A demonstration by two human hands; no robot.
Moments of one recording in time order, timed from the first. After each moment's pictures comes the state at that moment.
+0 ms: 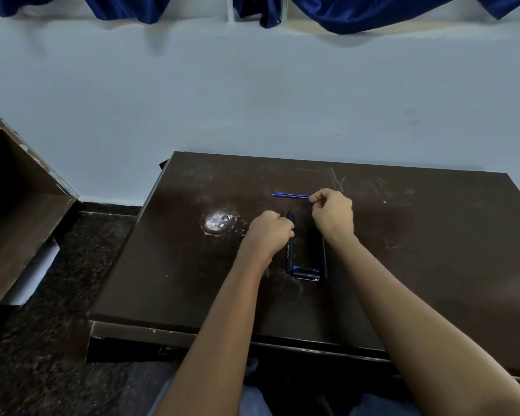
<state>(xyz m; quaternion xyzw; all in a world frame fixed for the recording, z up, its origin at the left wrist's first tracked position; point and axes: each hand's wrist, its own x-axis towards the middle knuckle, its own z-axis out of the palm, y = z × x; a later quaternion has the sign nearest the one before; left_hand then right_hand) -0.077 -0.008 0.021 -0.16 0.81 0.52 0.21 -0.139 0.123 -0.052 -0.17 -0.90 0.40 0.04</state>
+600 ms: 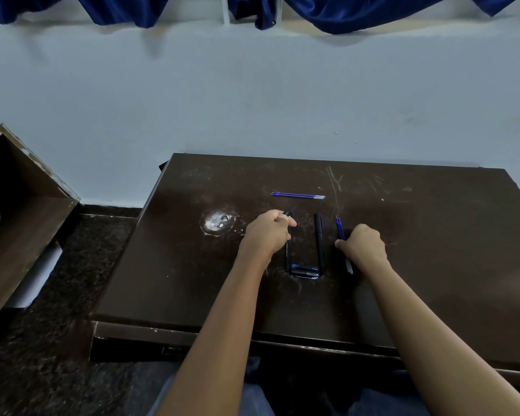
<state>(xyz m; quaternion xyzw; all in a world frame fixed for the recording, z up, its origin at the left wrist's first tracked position) -0.077 -0.007 0.011 -0.14 0.84 0.49 0.20 -0.087 0.172 -0.058 -0.27 -0.92 0.27 -0.13</state>
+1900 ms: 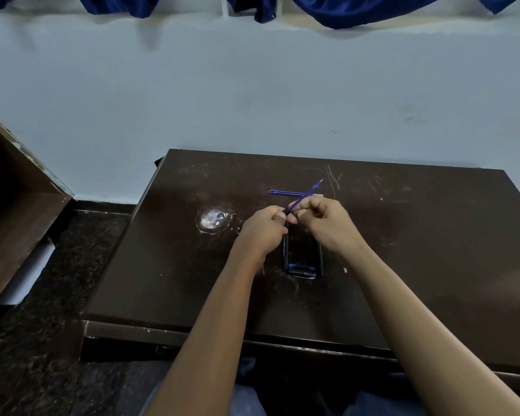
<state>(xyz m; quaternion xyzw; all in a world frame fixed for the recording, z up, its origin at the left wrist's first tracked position) -0.079 -0.013 0.004 -0.09 0.83 0.52 0.17 -0.082 0.116 -0.003 -0.05 -0.85 0.52 -0.05</state>
